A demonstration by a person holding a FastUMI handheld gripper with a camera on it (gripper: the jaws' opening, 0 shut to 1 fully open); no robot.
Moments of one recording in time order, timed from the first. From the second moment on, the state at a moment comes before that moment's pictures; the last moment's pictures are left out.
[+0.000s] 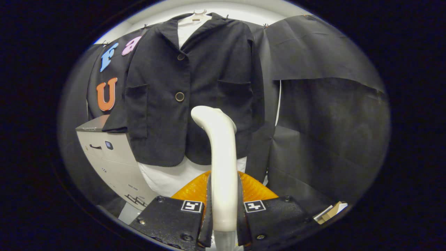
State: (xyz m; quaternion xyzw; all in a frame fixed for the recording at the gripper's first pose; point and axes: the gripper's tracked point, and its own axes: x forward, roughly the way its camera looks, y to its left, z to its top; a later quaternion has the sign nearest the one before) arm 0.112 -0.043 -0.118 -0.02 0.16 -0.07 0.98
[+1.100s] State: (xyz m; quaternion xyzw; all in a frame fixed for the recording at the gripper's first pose) arm -0.004 -0.023 -0.176 -0.01 0.25 -0.10 0.96
